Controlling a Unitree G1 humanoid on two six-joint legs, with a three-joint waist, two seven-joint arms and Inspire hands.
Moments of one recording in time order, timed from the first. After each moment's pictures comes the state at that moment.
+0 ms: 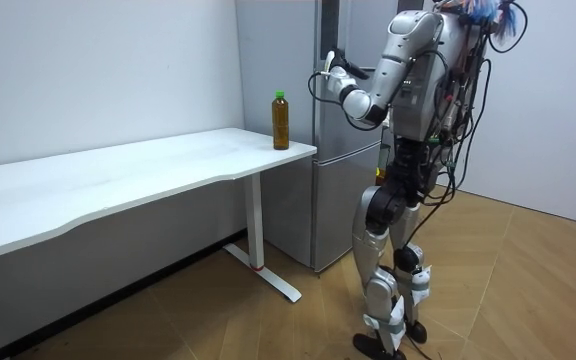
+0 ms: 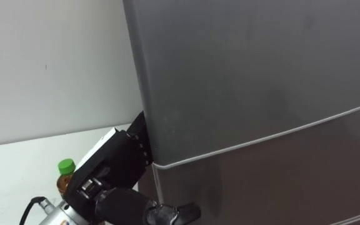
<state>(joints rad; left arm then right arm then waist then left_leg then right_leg) -0.14 0.24 -0.23 -0.33 -0.36 0.04 -0.34 0.09 -0.27 0.02 1.21 0.45 0.01 0.27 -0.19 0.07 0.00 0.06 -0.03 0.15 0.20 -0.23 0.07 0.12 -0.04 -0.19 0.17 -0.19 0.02</state>
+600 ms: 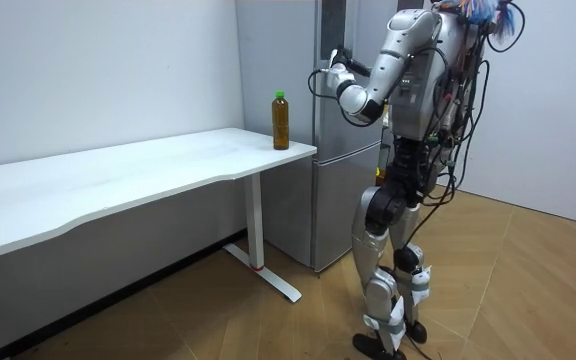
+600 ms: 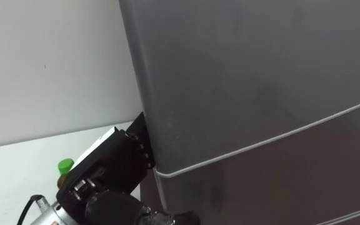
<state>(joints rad) -0.14 0.31 -0.22 -0.41 -0.50 0.10 -0.39 0.10 -0.30 0.02 1.20 0.45 0.02 0.29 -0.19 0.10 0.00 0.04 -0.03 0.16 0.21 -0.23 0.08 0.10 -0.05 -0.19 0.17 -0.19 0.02</state>
